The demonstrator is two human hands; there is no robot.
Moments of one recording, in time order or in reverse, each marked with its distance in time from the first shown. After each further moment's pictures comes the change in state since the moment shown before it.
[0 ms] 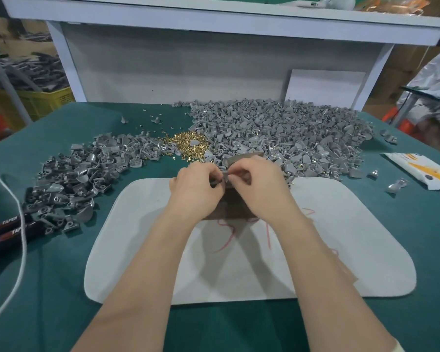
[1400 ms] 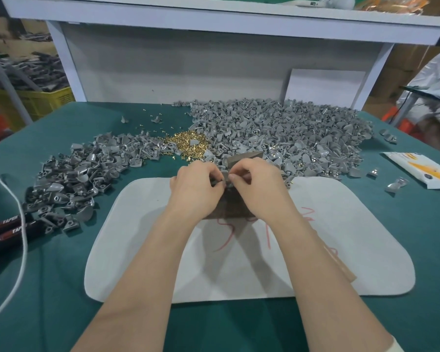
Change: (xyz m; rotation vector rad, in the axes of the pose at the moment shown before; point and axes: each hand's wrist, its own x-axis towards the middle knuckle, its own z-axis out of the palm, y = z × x) left_hand 0.000 0.000 0.001 0.010 0.020 0.018; right_hand 0.001 0.003 0.004 0.035 0.018 0.029
